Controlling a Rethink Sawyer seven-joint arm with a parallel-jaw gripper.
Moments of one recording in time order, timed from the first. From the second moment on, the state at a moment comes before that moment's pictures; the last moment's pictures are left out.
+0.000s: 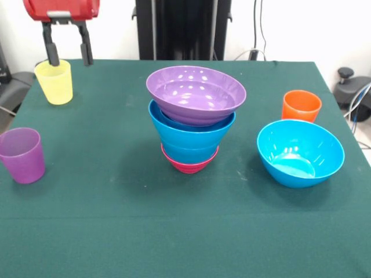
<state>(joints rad) -1.06 -0.84 0.71 1.85 -0.53 0.53 1.78</state>
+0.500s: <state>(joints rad) -1.11 -0.78 0.71 1.86 -0.61 0.53 1.78</state>
